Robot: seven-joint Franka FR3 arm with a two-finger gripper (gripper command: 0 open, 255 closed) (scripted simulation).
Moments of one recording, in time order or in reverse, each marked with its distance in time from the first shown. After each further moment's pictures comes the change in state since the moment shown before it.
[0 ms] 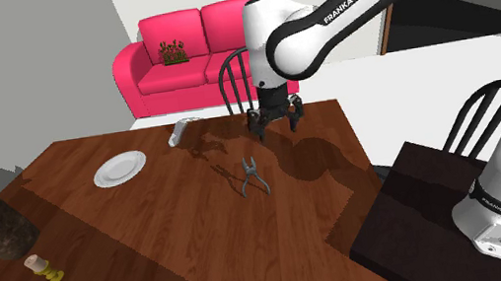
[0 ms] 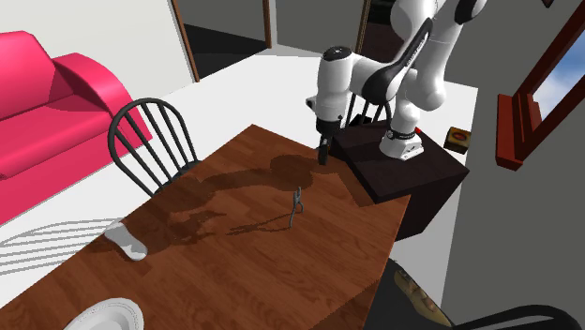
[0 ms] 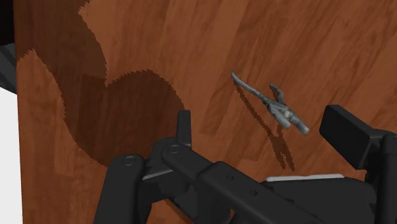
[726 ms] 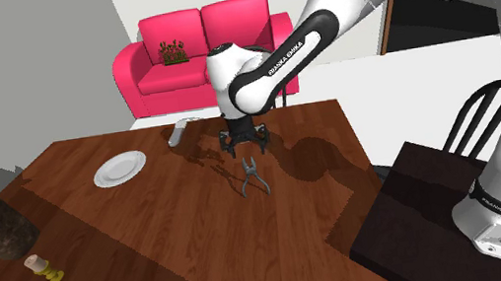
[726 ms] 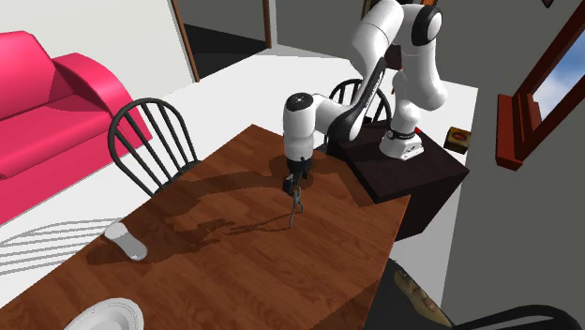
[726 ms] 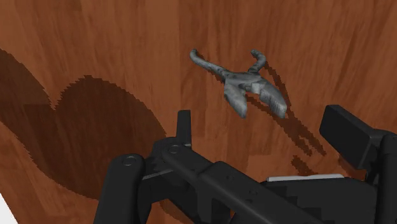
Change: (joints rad) arm 0.090 0.468 -0.056 0.364 -0.223 0.046 0.442
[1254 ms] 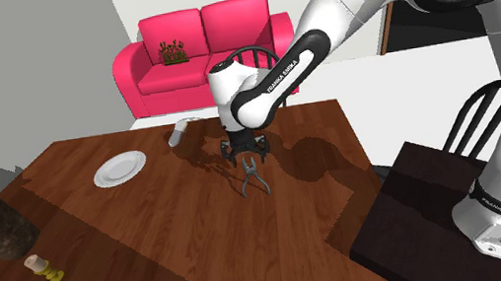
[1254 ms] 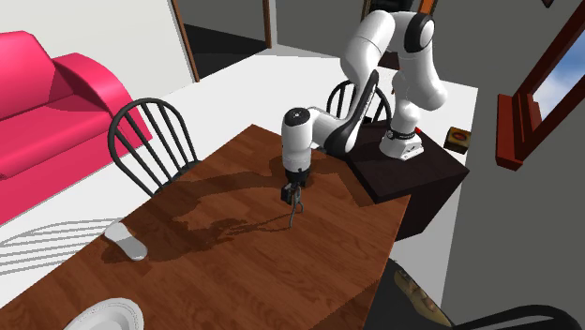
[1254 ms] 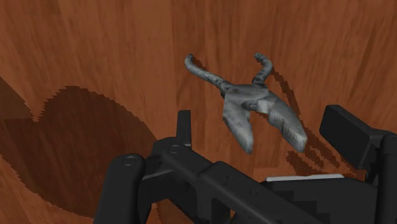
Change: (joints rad) arm 0.021 0.081 -0.023 0.012 -0.032 0.063 0.044
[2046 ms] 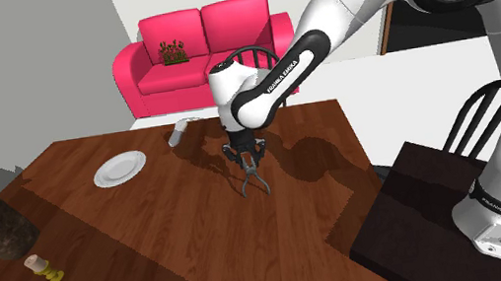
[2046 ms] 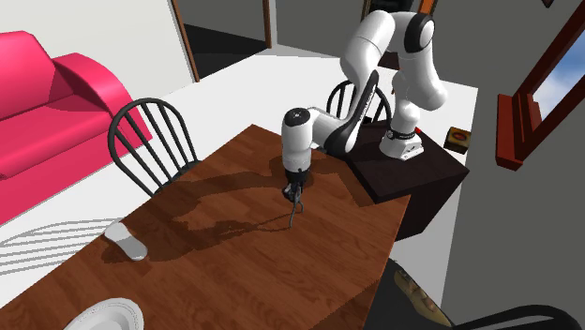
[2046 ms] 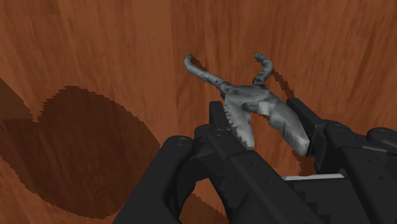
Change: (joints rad) arm 0.000 0.001 0.000 0.000 -0.001 0.002 0.001
